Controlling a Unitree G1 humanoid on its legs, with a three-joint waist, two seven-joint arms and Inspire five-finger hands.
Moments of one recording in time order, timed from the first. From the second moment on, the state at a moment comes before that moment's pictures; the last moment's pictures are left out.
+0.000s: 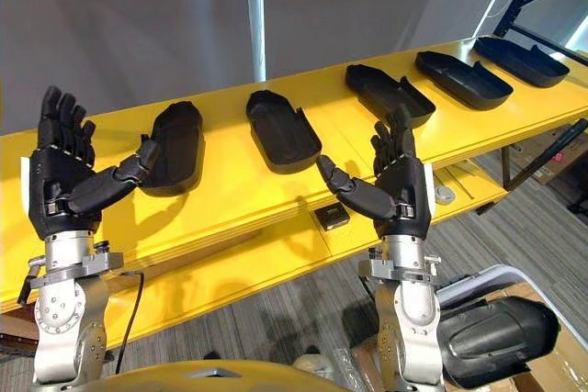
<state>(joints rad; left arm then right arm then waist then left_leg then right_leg) 0.28 0.08 0.11 -0.44 -0.22 -0.27 0.10 0.26 -0.12 -0.10 -0.37 0.32 -0.21 0.00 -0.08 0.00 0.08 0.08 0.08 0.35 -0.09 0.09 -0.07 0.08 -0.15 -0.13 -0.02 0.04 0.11</state>
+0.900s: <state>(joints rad) 0.26 0.09 -0.20 -0.45 -0.46 -0.28 0.12 0.45 -0.05 -0.15 -0.47 0.34 -0.27 -0.08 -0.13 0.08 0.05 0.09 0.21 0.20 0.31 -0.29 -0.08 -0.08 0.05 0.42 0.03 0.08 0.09</state>
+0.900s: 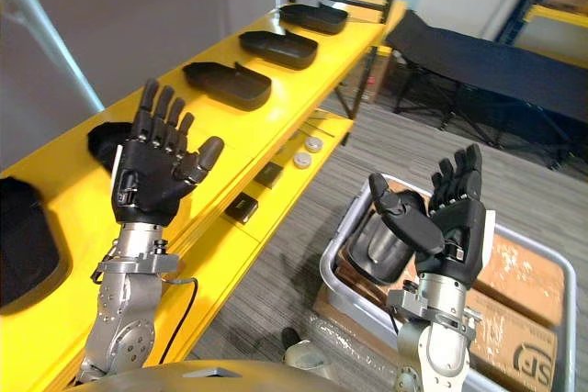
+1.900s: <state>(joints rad) 0.25 0.11 -0.07 -0.35 -0.55 -0.25 -0.01 0.26 -0.07 0.10 -0.21 0.26 -0.27 -0.17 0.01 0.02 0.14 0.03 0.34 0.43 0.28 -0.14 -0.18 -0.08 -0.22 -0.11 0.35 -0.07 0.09</state>
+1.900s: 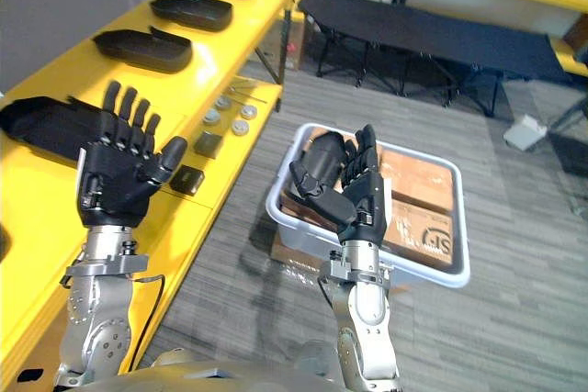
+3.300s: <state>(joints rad) -0.09 0.21 -0.34 0.00 -0.56 -0.19 -0.21 -0.89 -0.56 0.06 0.88 0.34 -0.16 -0.45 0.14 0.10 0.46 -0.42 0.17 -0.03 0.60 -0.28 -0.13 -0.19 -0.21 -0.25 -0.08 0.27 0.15</state>
